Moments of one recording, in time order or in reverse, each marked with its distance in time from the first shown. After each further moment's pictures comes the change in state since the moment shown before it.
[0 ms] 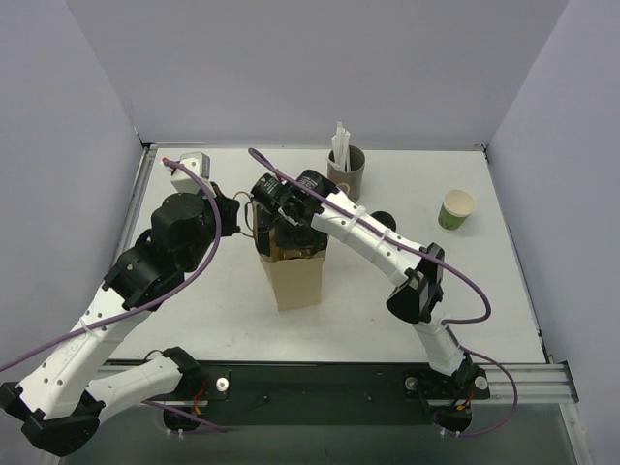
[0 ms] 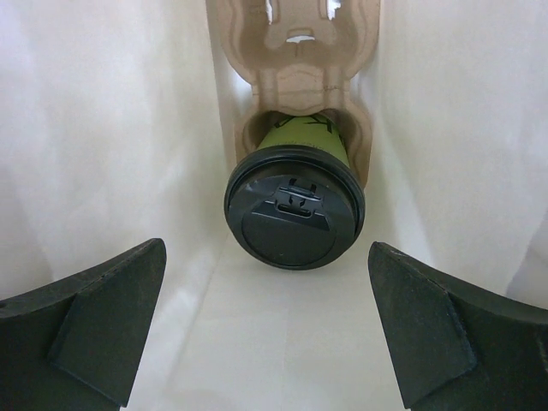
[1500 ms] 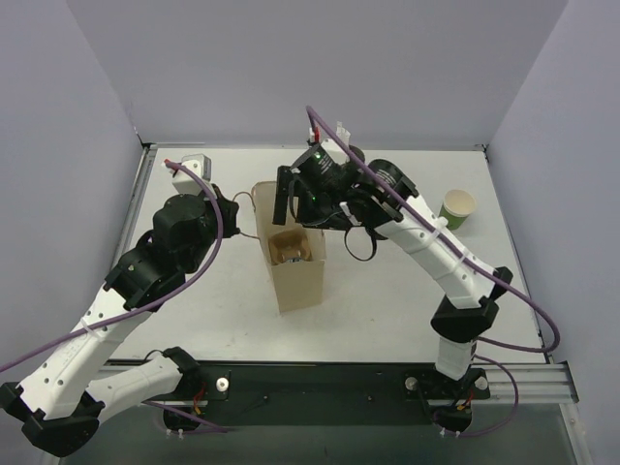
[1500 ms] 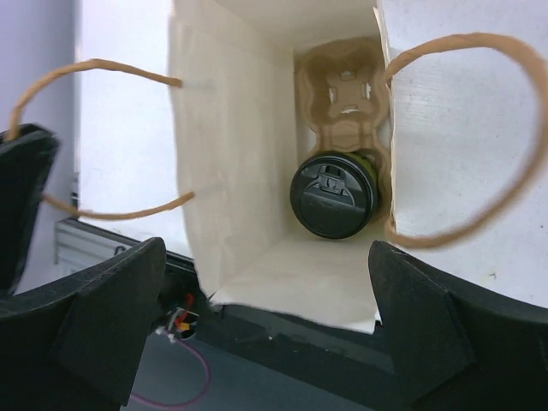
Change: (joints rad) left arm 0.000 -0.006 -0.016 -0.002 -0.008 0.014; right arm 0.009 -0.287 0.020 0.062 0.072 0.026
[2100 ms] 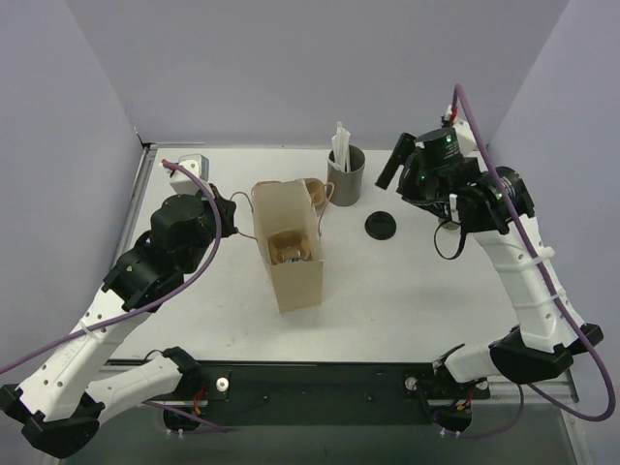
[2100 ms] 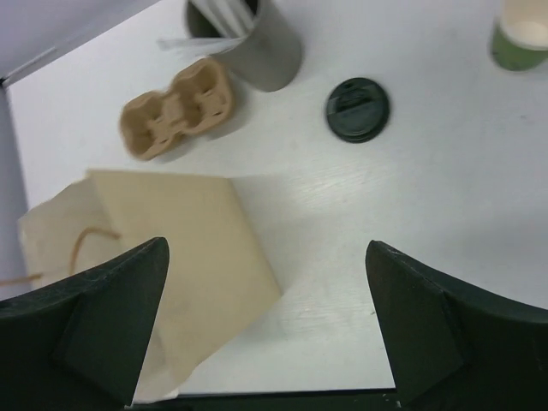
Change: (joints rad) left arm 0.007 -0.006 0.000 -0.001 -0.012 0.008; right arm -0.350 -0.439 -0.366 0.131 0.101 -0.045
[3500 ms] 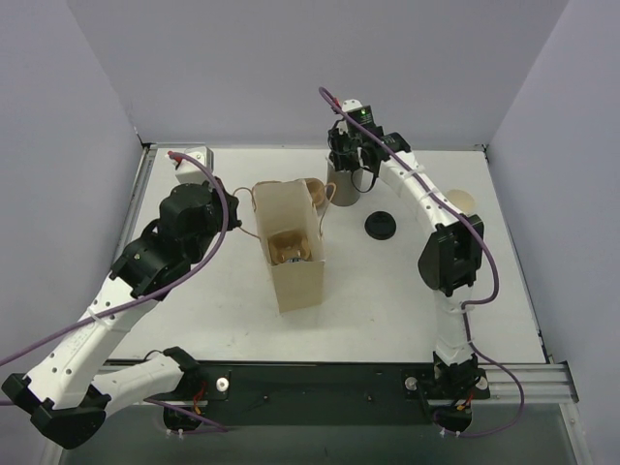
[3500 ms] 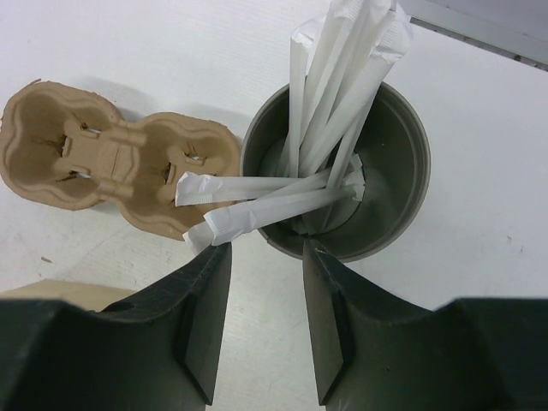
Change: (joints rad) left arm 0.025 0.068 0.047 -0.024 0.009 -0.019; right arm -0.190 0.687 0.113 0.572 -0.312 -0.733
